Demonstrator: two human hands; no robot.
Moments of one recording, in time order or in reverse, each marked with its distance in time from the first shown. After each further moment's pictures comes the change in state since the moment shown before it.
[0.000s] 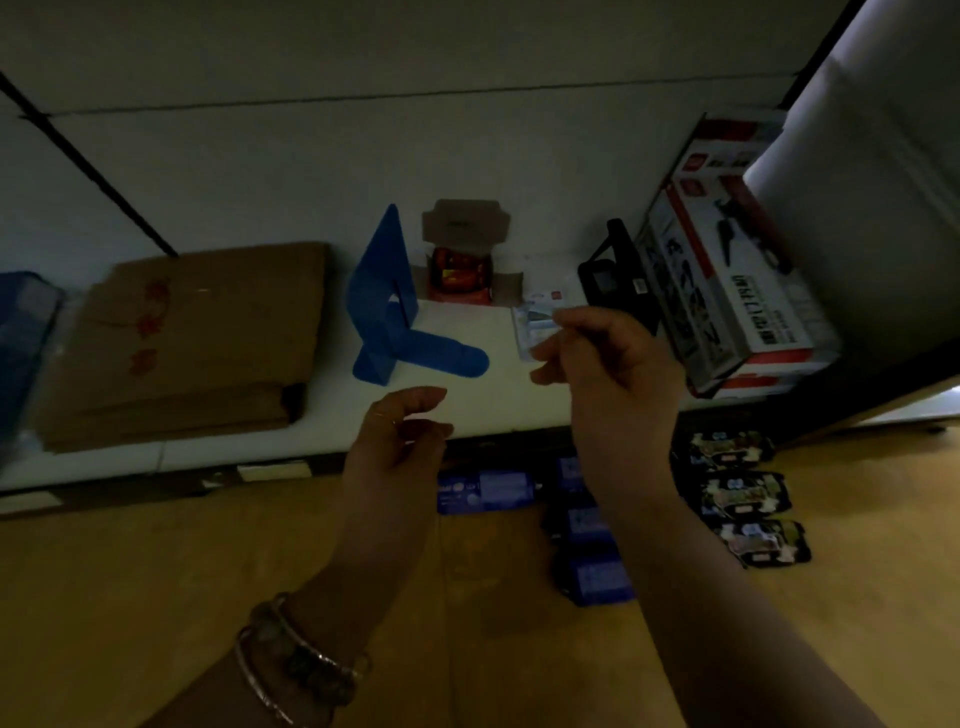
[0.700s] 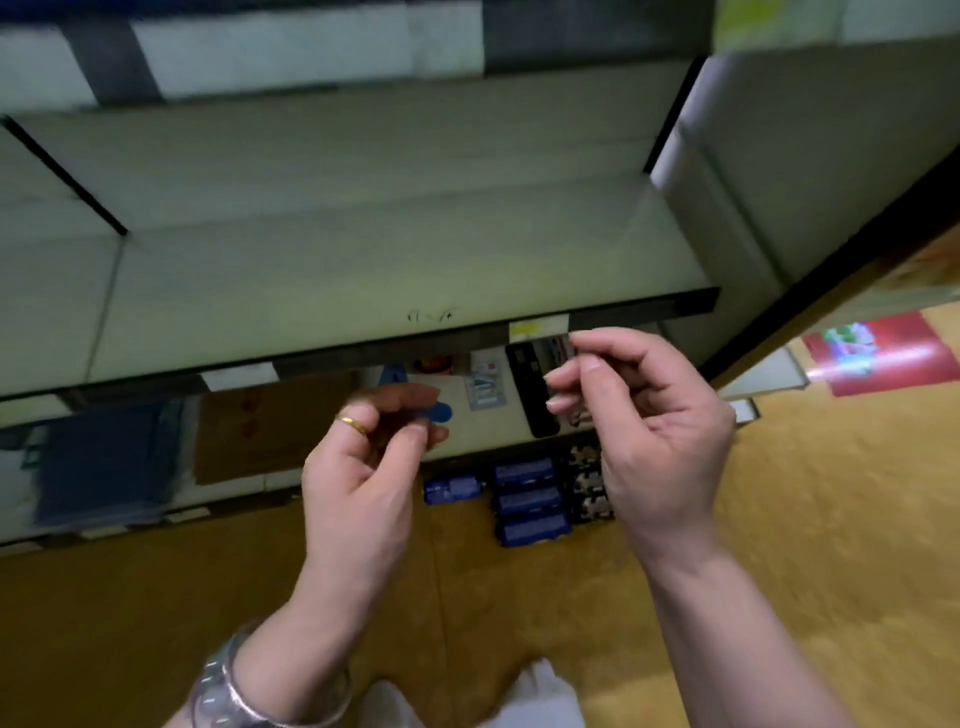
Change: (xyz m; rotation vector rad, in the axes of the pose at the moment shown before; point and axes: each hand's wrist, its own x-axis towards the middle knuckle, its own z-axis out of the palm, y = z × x) left_hand -0.210 0.441 -0.062 -0.073 -0.093 0.250; right_hand -0.043 -0.452 -0.102 -0.006 0.020 -0.310
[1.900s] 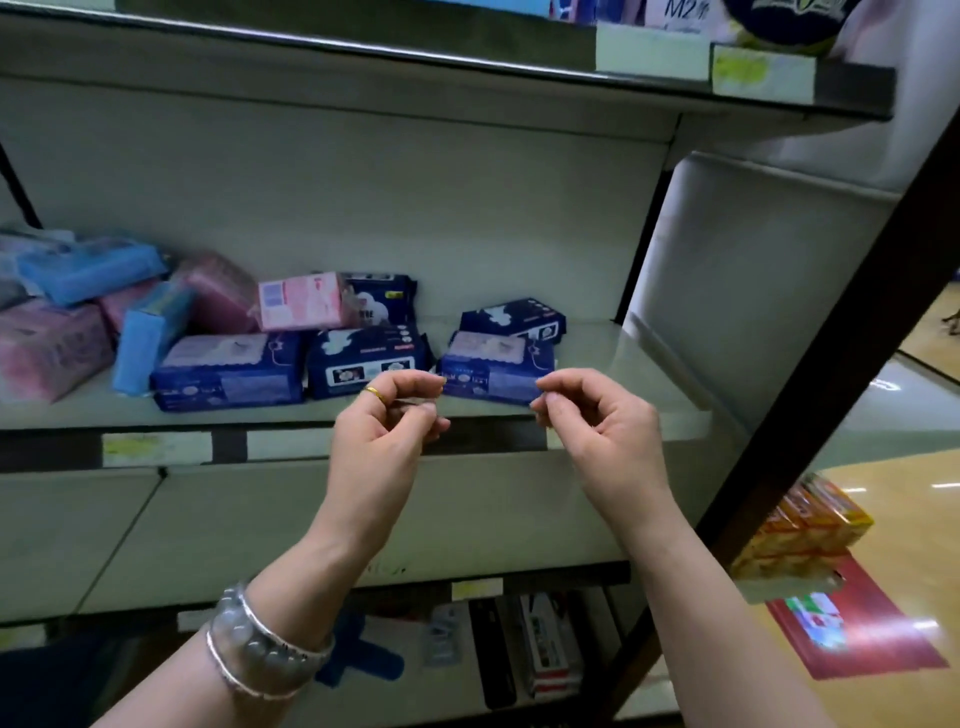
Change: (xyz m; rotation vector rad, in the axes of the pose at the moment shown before) left_hand 0.076 0.223 0.068 -0.180 0.005 0.302; right_hand 0.181 -0.156 -0.059 -0.149 -0.161 -0.137
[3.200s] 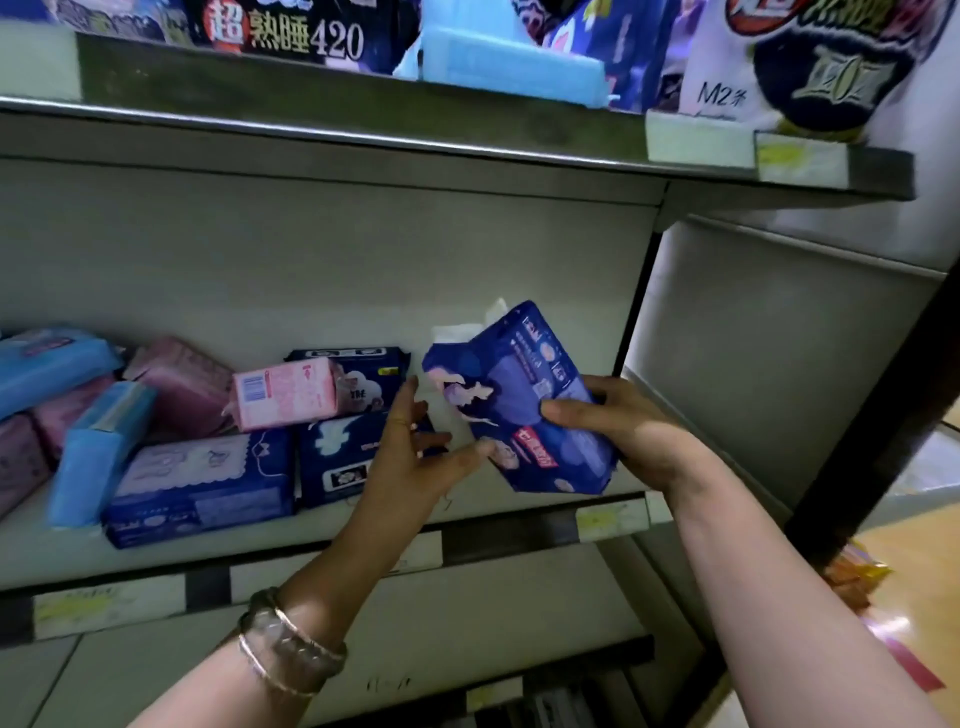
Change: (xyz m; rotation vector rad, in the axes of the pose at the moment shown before) left_hand 0.117 -0.035 -0.014 0.015 -0.284 -0.089; right_hand 0.121 0.004 0.012 0.135 -0.395 0.437
